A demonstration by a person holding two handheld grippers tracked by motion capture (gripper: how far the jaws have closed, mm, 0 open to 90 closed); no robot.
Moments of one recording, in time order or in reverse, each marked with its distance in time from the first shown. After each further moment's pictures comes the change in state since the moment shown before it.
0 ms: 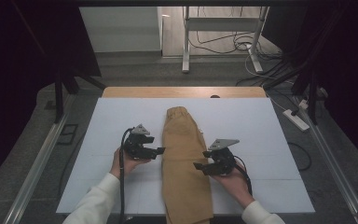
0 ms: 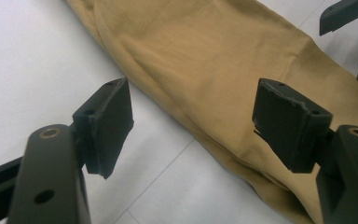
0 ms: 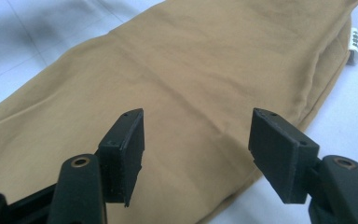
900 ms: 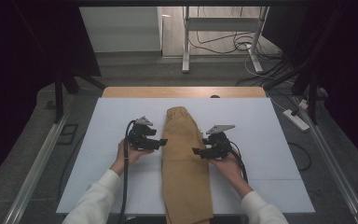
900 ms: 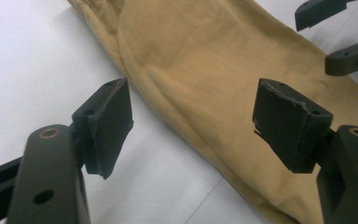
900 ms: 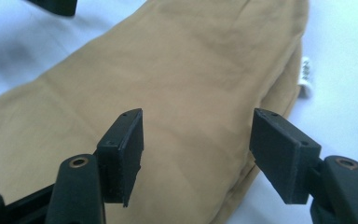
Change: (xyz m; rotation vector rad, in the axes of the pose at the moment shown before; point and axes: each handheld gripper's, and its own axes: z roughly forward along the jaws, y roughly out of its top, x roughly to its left) left arm 0.021 0.021 0.020 0.009 0.007 -0.032; right arm -0.039 0.026 0.026 -0.003 -0.040 0.065
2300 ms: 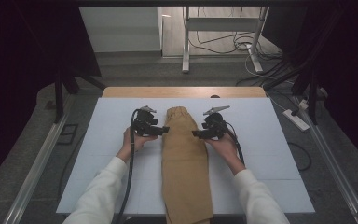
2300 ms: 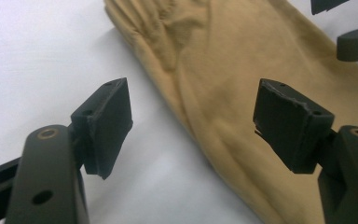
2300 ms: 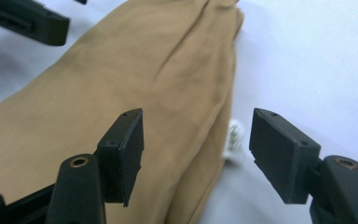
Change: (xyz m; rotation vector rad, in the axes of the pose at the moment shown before) left arm 0.040 0.030 0.032 0.008 0.029 -0.062; right arm -0.045 0.046 0.031 0.041 -0.060 0.027
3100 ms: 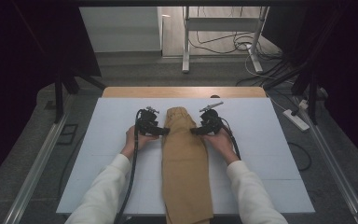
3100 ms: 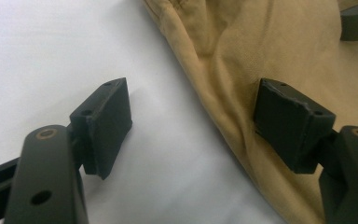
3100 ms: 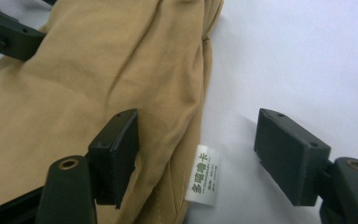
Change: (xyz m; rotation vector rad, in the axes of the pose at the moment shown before) left arm 0.010 0.000 0.026 0.093 0.034 -0.029; right arm -0.018 0.005 0.034 0.069 -0.017 0.009
